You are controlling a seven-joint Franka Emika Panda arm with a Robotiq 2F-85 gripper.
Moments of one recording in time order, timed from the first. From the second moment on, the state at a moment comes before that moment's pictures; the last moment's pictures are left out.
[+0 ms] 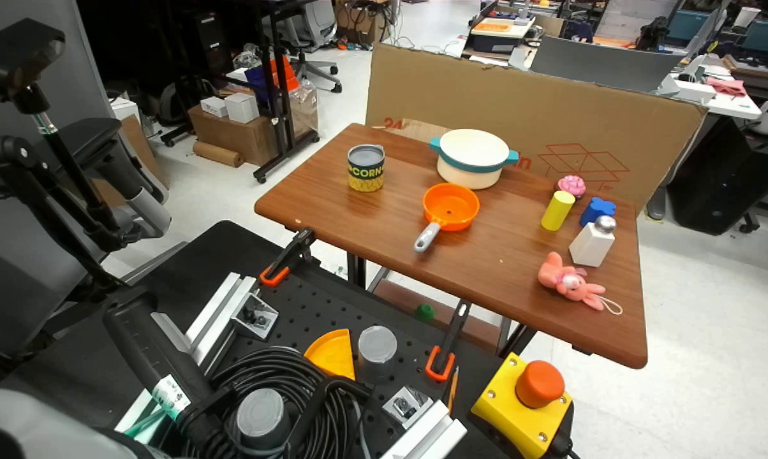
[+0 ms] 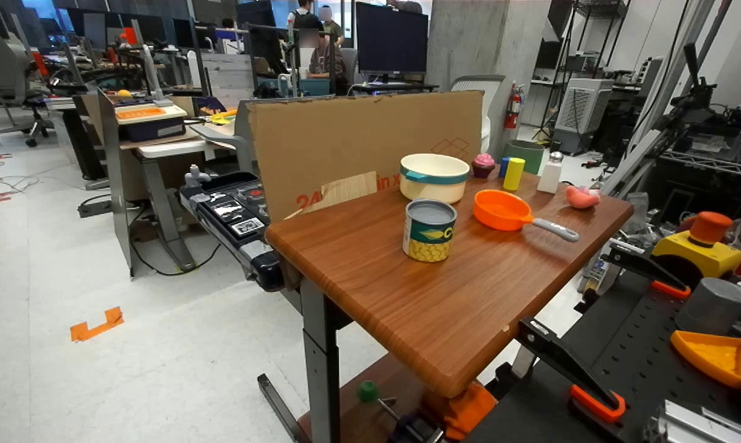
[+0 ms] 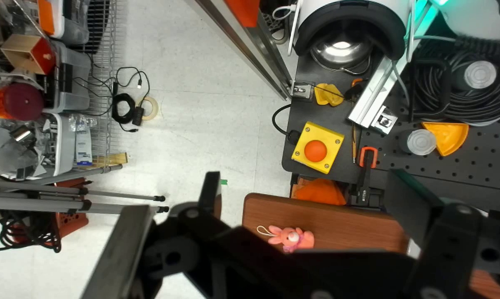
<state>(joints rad) -0.16 -0.61 -0.18 -2.29 -0.46 1.55 -0.44</state>
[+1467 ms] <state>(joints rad) -0.05 -0.21 -0.17 -1.95 -0.35 1.49 -0.43</state>
